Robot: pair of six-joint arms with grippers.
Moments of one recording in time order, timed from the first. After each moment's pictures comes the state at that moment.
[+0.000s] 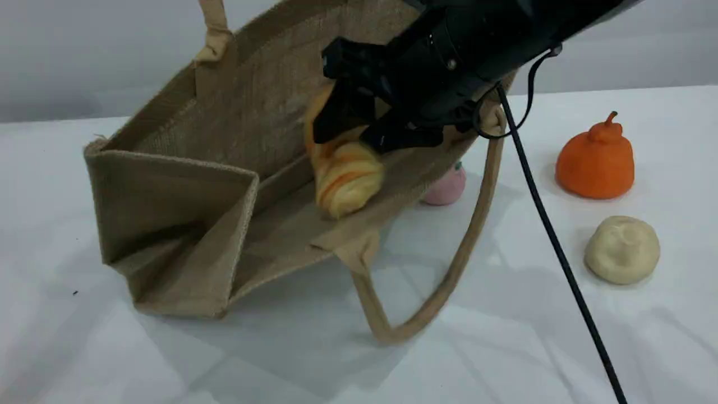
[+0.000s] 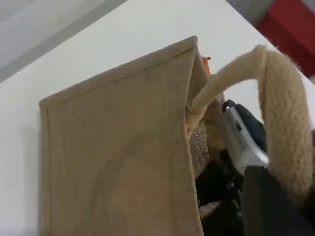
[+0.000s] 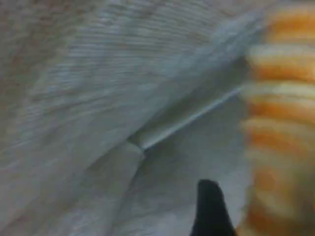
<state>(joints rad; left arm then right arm) -0.17 1.81 -1.89 -0.76 1.22 0.67 0.44 2.00 -1.18 1.44 0.48 -0.97</state>
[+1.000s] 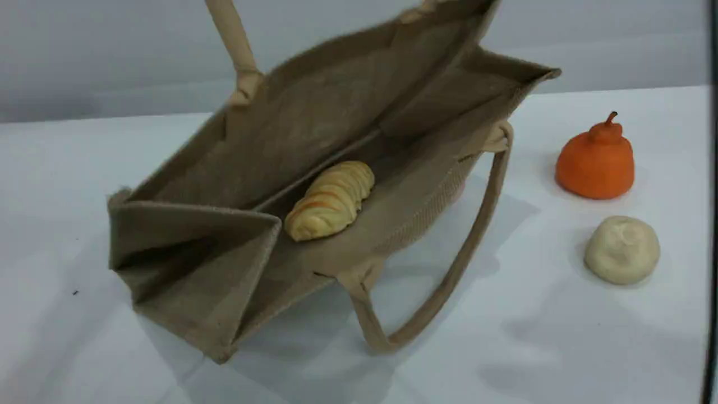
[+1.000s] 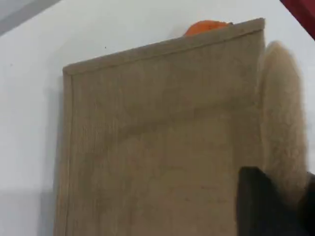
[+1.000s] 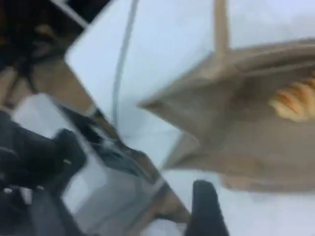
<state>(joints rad) -0.18 1.91 -1.88 -0.72 1.22 0.67 0.13 1.35 -1.18 0.87 1.19 -0.68</state>
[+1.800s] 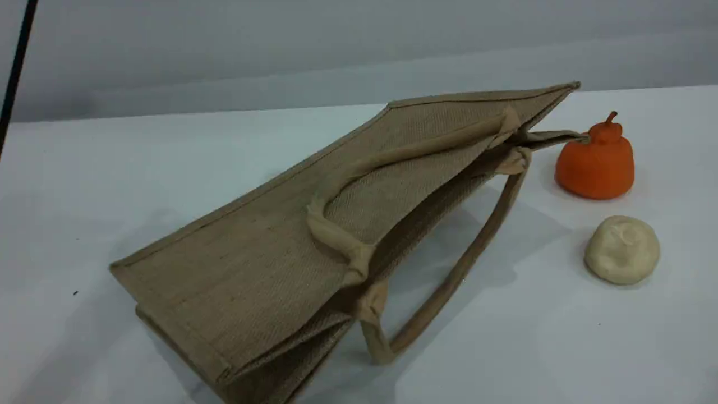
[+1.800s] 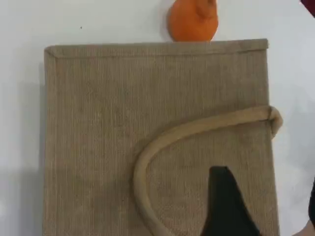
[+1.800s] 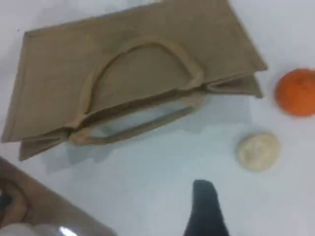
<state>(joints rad) -0.25 1.94 -1.88 -0.68 1.22 0.64 0.13 0.93 -1.18 0.28 1.23 -0.28</state>
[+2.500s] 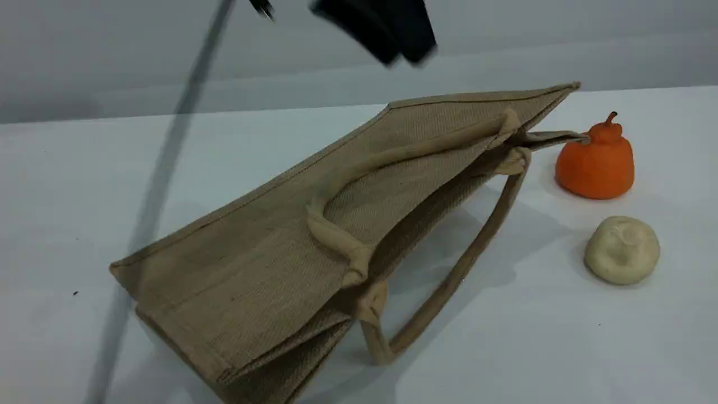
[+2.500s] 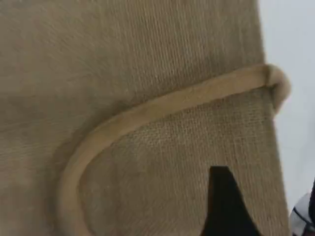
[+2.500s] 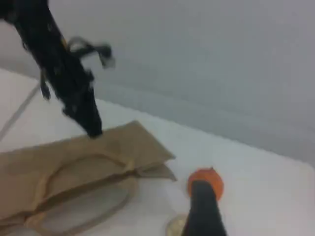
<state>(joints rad) -0.51 2.14 -1.88 -0.57 1.17 0.64 0.13 0.36 -1.18 0.10 1.23 -0.15</state>
